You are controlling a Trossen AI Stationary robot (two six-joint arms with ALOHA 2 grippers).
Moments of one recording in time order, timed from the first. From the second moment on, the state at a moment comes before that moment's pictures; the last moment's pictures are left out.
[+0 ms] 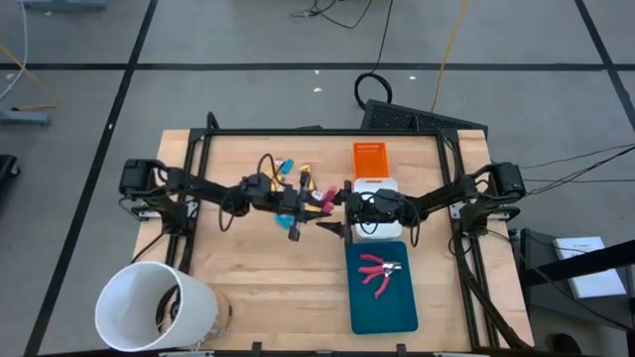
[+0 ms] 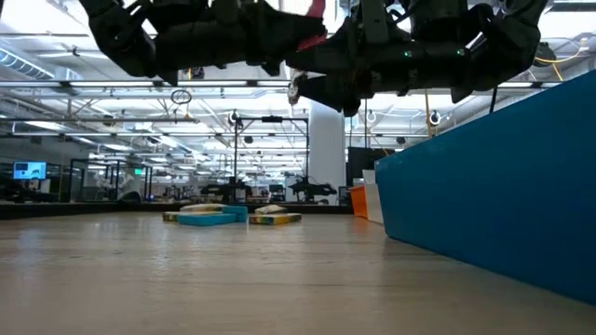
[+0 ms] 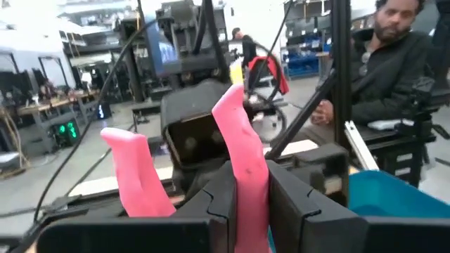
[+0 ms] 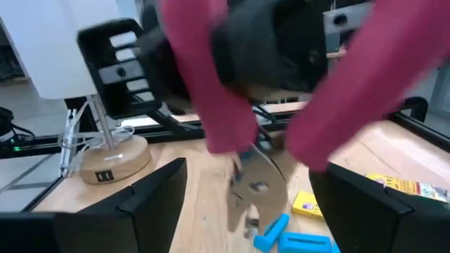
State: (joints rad) left arm 0.05 1.63 0.72 1.02 0.28 0.14; right arm 0.03 1.68 0.67 1.02 0.03 0.11
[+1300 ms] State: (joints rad) left arm 0.06 1.65 0.74 0.97 0.28 0.13; right arm 0.03 1.68 0.67 0.97 0.03 0.09
